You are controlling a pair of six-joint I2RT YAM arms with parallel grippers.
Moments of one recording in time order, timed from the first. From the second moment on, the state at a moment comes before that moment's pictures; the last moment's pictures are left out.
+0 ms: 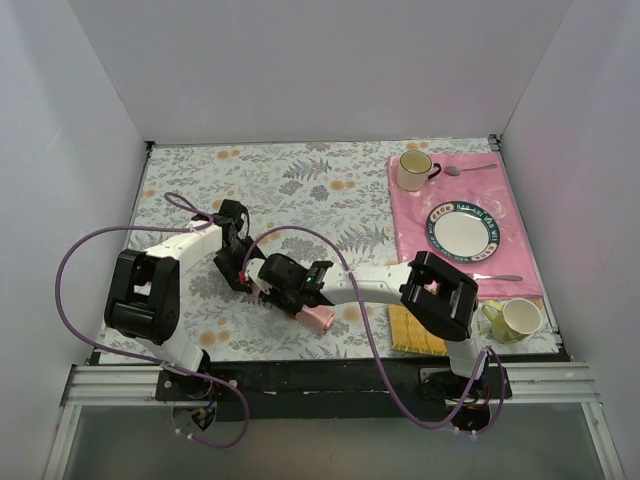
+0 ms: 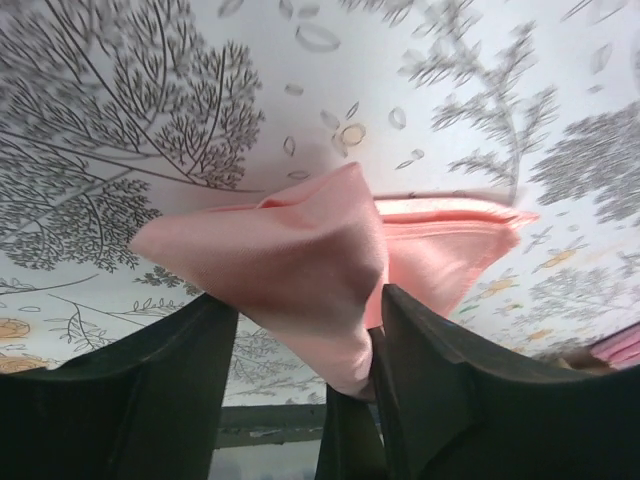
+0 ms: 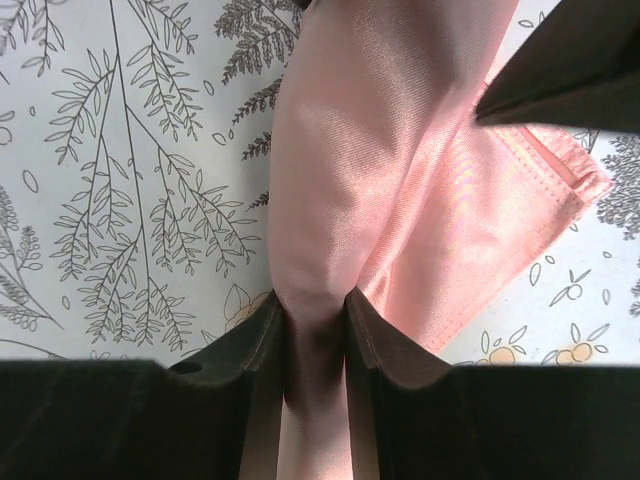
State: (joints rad) left arm -0.26 1.61 0.95 -0.76 0.17 -0.87; right arm 1.22 1.97 1.33 -0.34 0.09 -0.06
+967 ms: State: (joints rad) left arm -0.33 1.37 0.85 -0.72 0.22 -1.06; right arm 0.83 2.07 1.20 -0.07 -0.91 0.32
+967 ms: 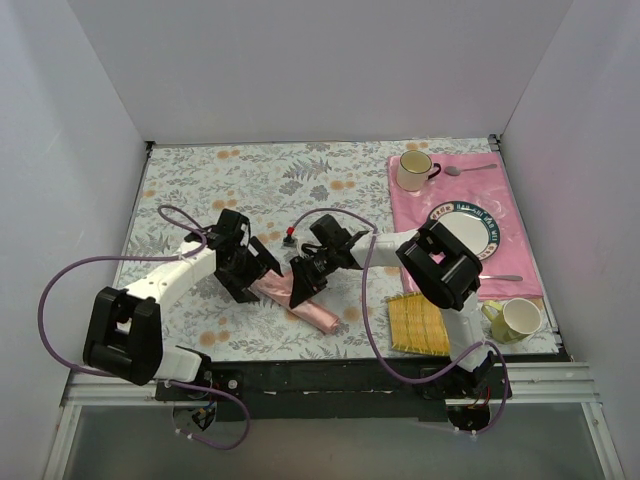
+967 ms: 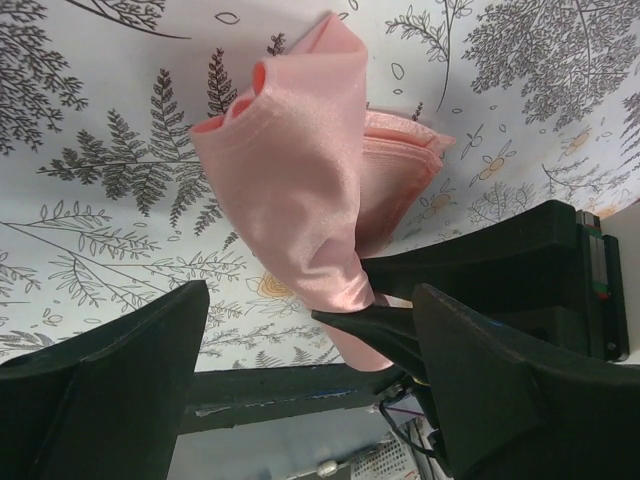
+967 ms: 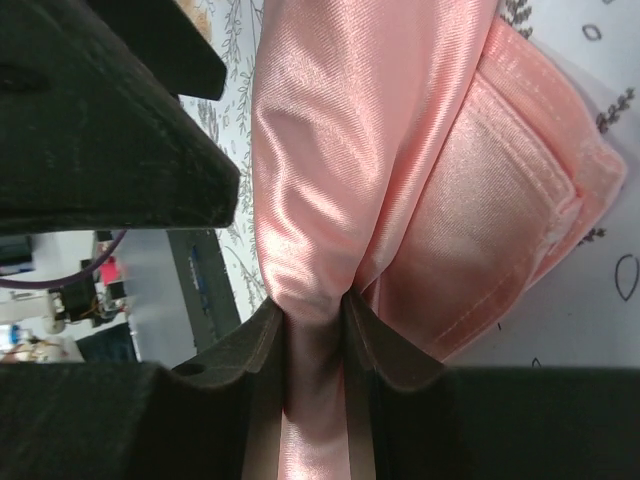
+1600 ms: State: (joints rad) left arm -0.35 1.52 0.79 -0.56 0.20 -1.16; right arm 0.81 2.09 1.17 0.00 -1.00 0.40
